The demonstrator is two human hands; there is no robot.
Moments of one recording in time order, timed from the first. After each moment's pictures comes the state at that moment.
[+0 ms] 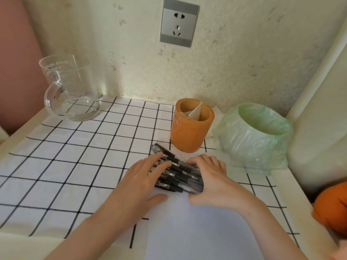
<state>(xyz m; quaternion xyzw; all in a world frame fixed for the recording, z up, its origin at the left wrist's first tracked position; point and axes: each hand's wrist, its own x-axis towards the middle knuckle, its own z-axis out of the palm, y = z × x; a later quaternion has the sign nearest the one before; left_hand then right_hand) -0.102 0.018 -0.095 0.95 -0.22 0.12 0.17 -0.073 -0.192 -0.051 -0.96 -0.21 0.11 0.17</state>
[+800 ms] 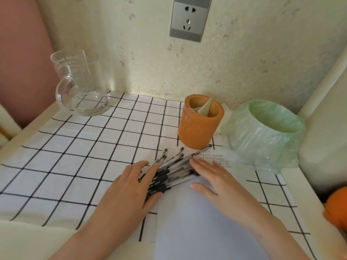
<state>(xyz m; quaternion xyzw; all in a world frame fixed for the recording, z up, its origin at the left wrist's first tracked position) -0.132 0.039 -0.093 0.98 -0.12 0.10 0.09 -0.090 -0.191 -0.064 -0.95 -0.25 0.11 0.18</state>
